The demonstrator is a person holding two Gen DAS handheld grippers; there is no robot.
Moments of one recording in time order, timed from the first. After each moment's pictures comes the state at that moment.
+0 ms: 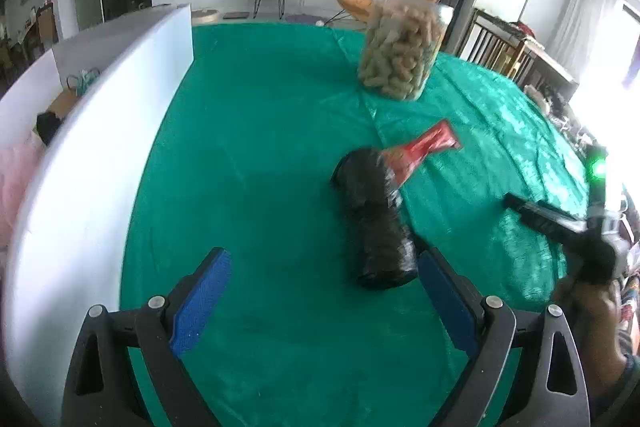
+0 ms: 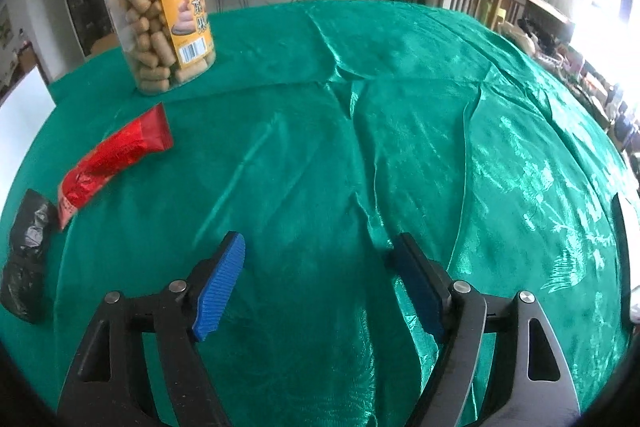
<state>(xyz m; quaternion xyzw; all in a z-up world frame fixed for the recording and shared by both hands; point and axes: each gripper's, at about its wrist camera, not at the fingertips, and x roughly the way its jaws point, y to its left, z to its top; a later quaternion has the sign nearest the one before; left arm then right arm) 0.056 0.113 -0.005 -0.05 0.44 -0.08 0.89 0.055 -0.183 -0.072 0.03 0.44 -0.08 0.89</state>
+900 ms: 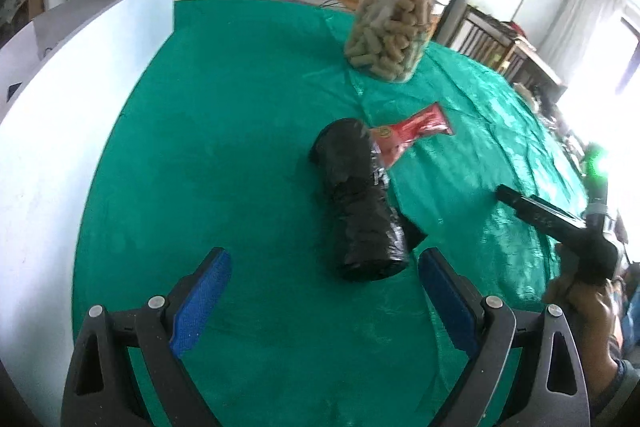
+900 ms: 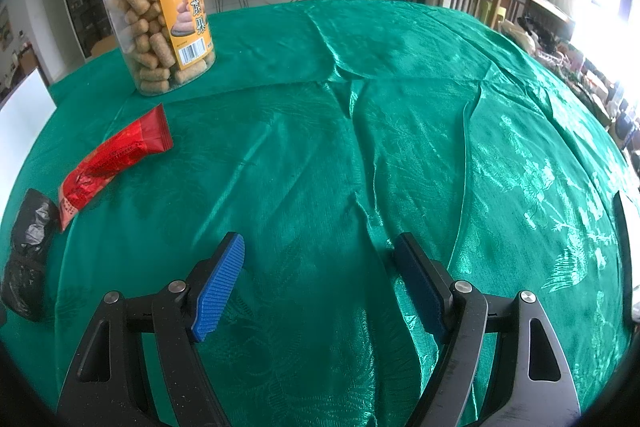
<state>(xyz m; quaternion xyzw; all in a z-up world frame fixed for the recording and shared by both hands) 0.067 0.110 -0.028 -0.08 0.46 -0.13 0.88 0.055 -0.183 -0.072 0.03 0.44 -0.08 0.89</state>
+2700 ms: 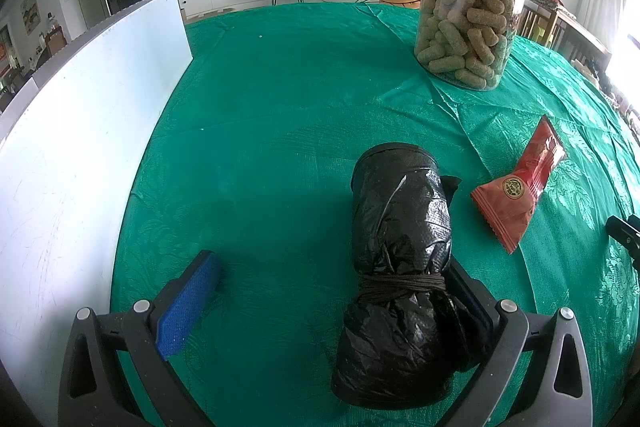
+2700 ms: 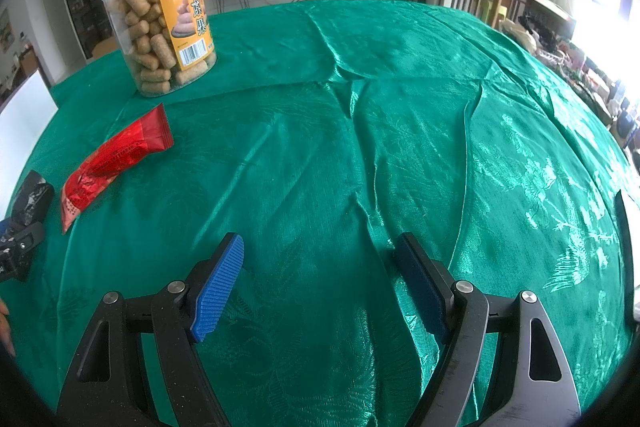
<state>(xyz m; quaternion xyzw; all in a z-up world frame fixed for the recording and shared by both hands) 0.155 0.117 -0.056 0.02 0.45 -0.03 0.89 0.057 -0.182 -0.074 0.04 0.44 -0.08 0.89</state>
